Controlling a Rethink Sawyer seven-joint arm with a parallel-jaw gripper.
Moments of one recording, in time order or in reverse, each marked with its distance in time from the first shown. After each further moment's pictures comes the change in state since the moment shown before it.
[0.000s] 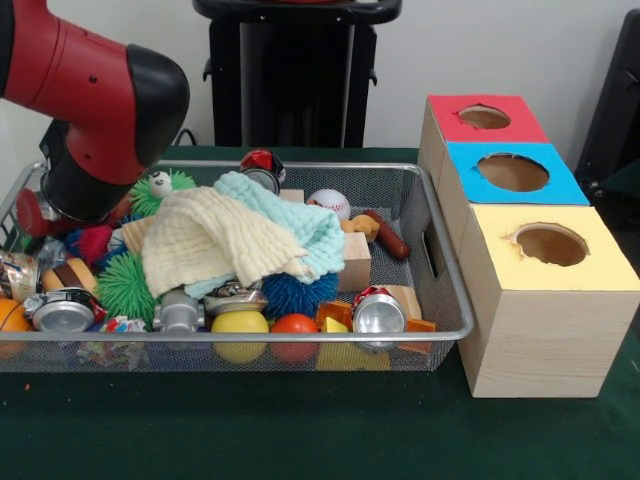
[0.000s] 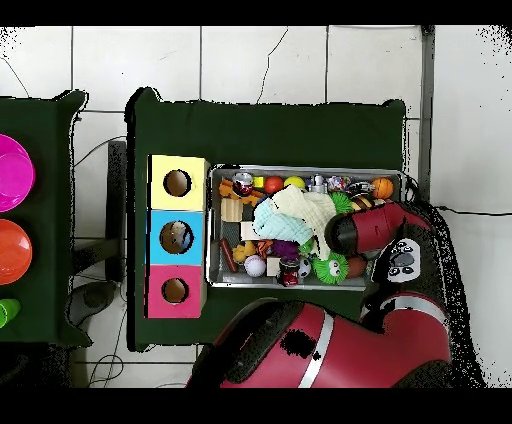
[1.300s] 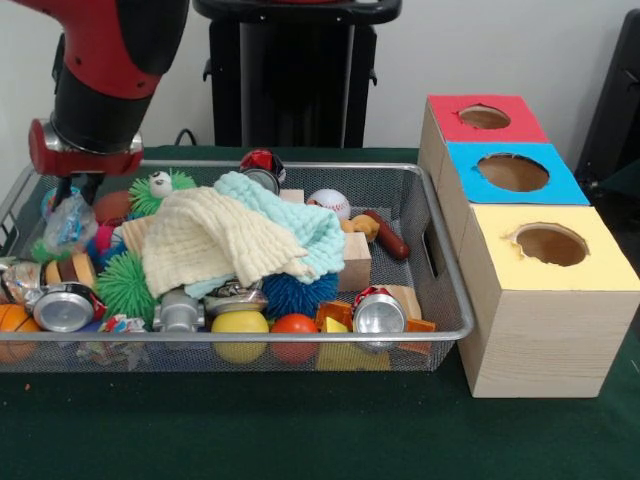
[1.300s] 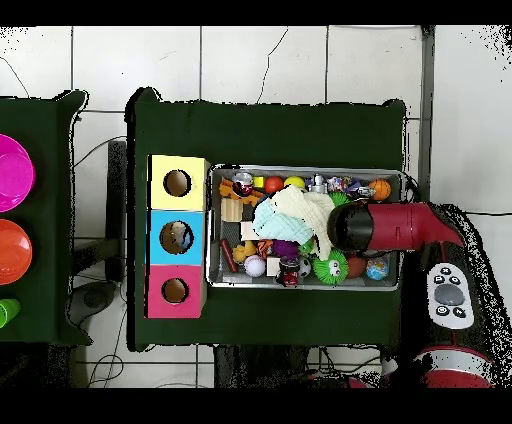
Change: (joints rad) arm -0.070 -0.279 0.144 0.180 0.178 0.066 0.000
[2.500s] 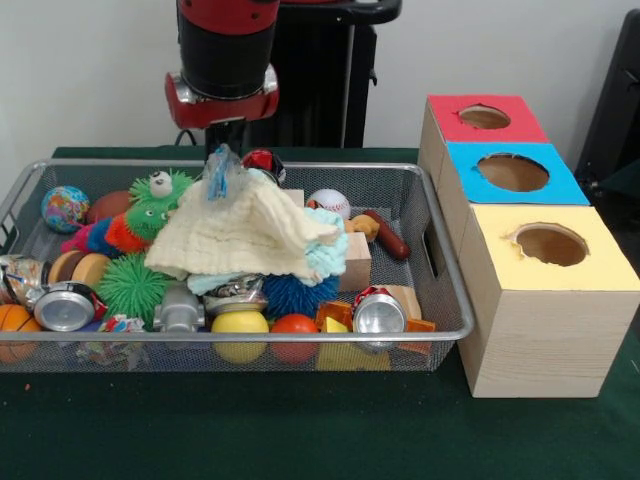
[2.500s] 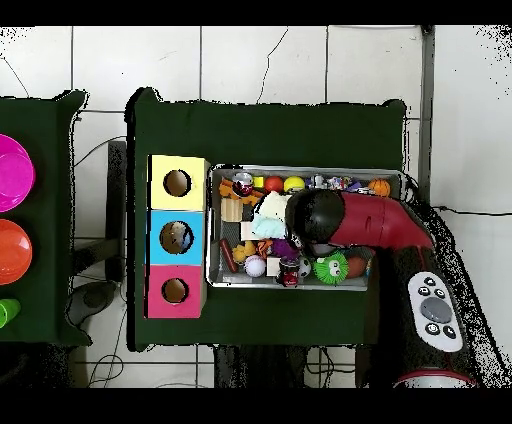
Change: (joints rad) arm 0.028 -0.149 0.121 0.158 0.308 0.248 0.000
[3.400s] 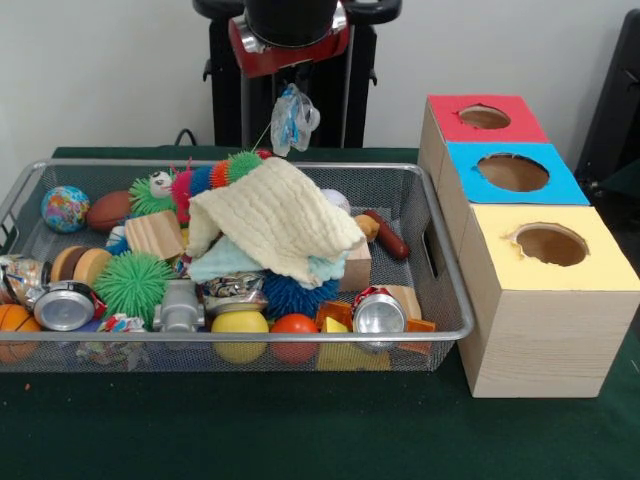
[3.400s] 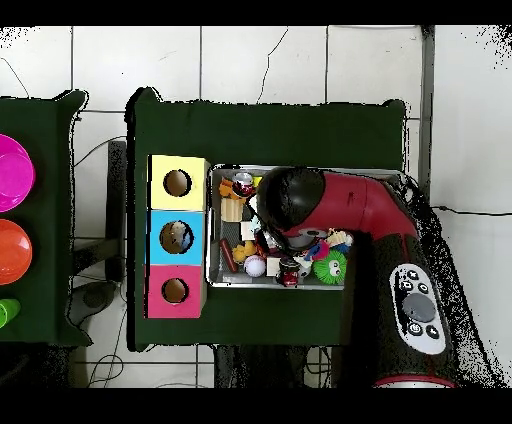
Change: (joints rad) arm 0.060 -0.050 0.035 -0.032 0.106 0.275 0.000
